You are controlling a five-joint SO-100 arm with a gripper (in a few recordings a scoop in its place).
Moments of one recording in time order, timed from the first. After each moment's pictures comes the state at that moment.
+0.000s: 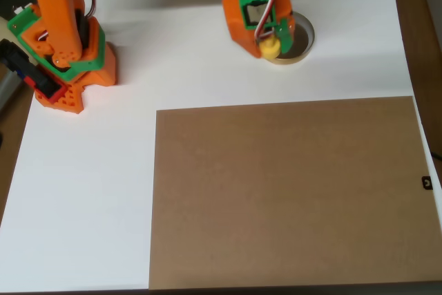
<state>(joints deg) -51.0 76.9 84.8 73.7 -6.7</state>
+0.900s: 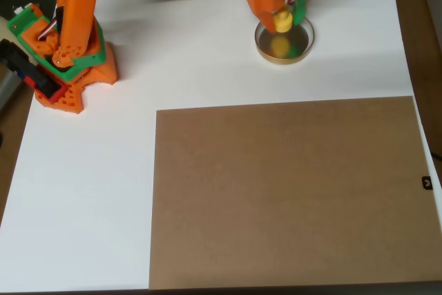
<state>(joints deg) -59.3 61.3 64.8 80.9 -6.7</state>
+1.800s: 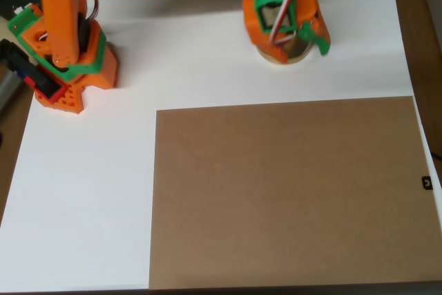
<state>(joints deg) -41.5 76.3 71.5 79.3 -6.7</state>
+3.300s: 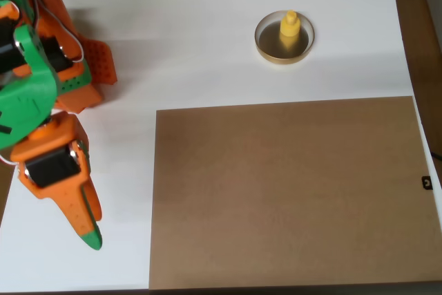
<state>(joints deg) 22.0 139.7 132.5 54.8 -4.1</state>
